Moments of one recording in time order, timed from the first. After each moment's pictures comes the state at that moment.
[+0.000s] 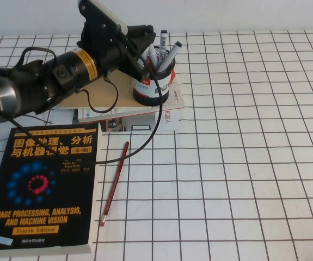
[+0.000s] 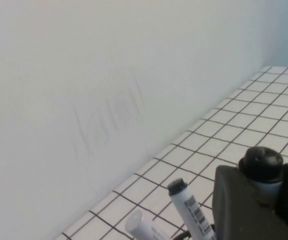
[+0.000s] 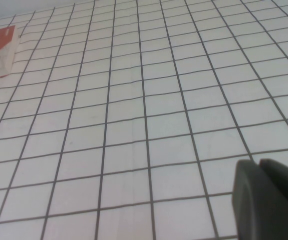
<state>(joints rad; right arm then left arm) 0.02 -0.02 0.03 0.07 0.35 0.13 -0.30 1.97 -1.35 0.90 -0.70 -0.47</state>
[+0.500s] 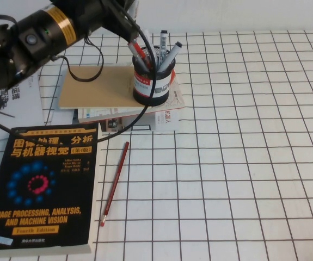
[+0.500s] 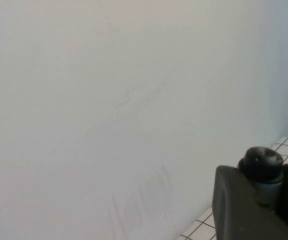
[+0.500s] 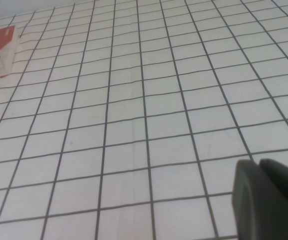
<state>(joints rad) 0.02 -0.02 0.03 0.07 0.35 0.13 -0.30 1.77 -1.35 0.92 -0.67 -0.51</state>
